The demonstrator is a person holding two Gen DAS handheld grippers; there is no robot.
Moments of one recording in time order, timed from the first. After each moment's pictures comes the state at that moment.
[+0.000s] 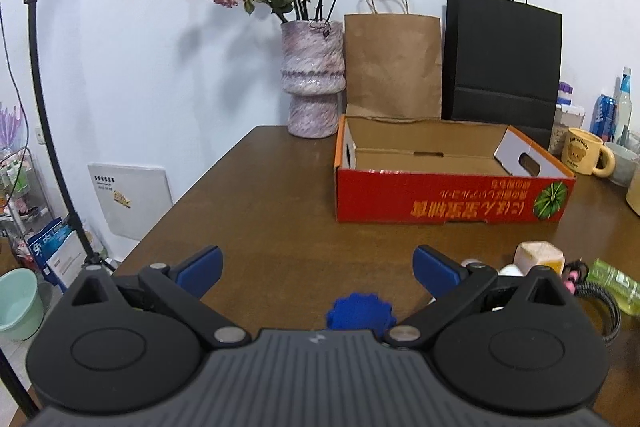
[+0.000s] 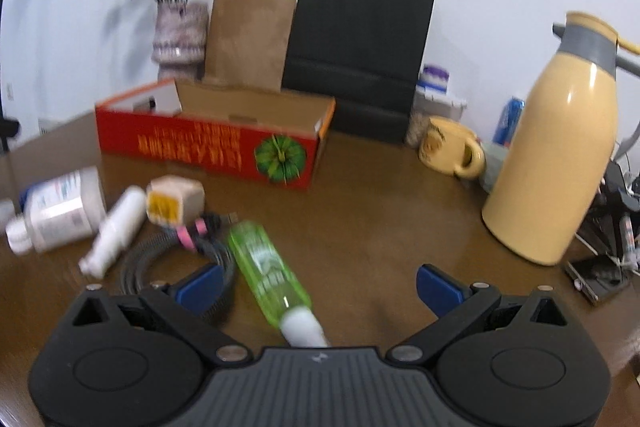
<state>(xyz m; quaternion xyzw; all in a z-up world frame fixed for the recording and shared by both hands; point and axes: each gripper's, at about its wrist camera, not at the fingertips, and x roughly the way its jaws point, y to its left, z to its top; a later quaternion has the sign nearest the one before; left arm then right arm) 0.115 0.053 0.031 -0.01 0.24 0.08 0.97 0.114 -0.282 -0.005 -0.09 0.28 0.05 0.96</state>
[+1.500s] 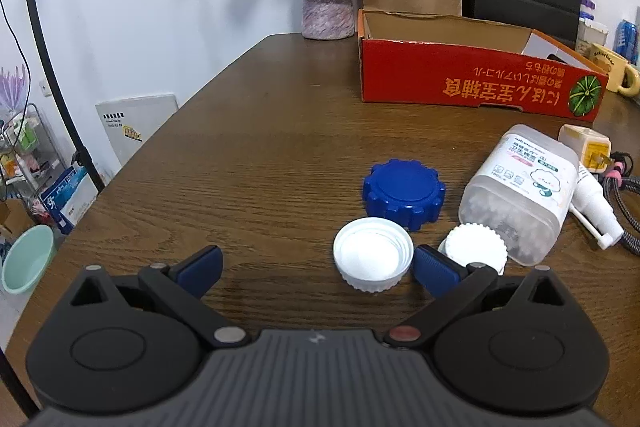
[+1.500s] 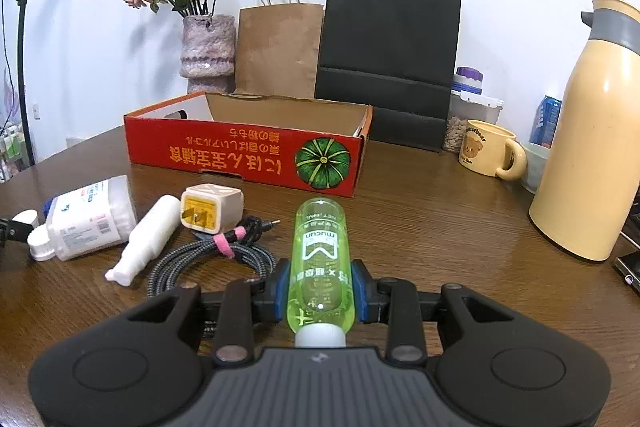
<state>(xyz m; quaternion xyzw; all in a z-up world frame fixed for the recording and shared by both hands) 0.113 0.066 -0.035 0.01 0.34 0.09 0.93 0.122 -0.269 -0.022 -0.05 0.25 0.10 0.96</state>
